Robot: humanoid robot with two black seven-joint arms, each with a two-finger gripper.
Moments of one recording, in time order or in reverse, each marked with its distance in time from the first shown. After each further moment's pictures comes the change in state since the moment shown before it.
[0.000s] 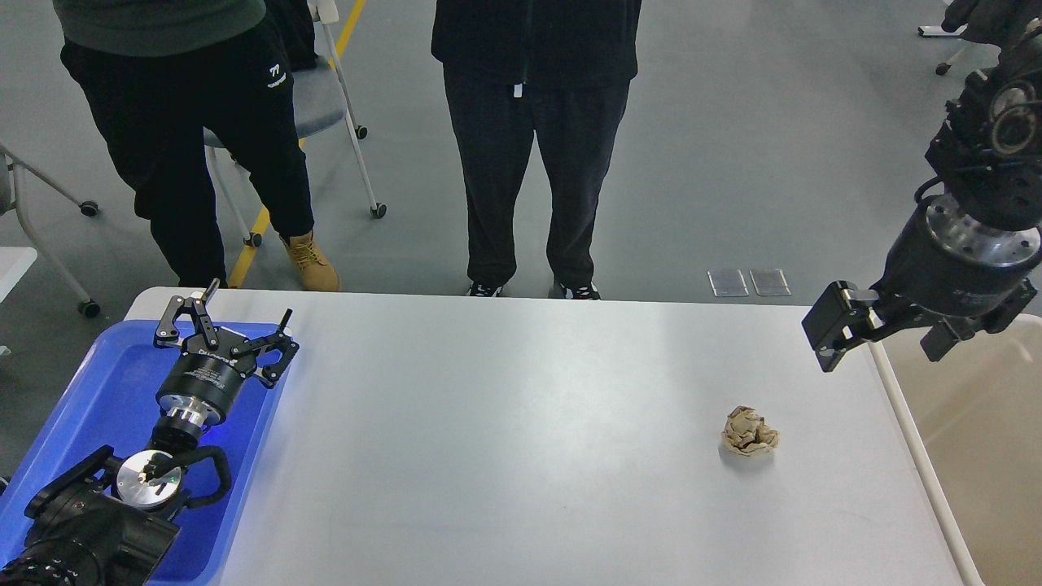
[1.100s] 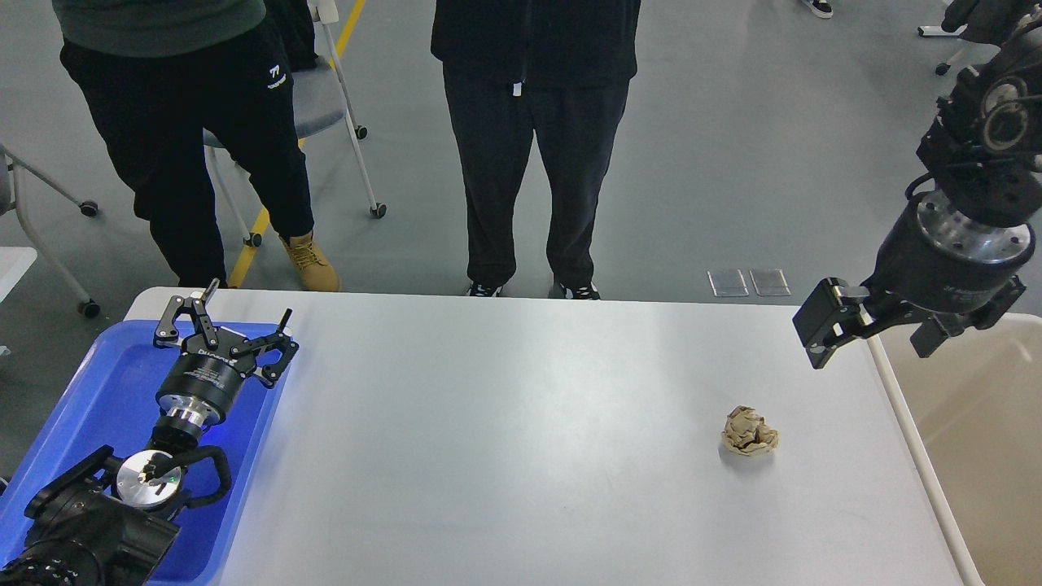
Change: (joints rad) left arm 0.000 0.000 -0.001 0.000 -0.001 0.000 0.000; right arm 0.000 0.018 0.028 -0.007 0.008 0.000 0.000
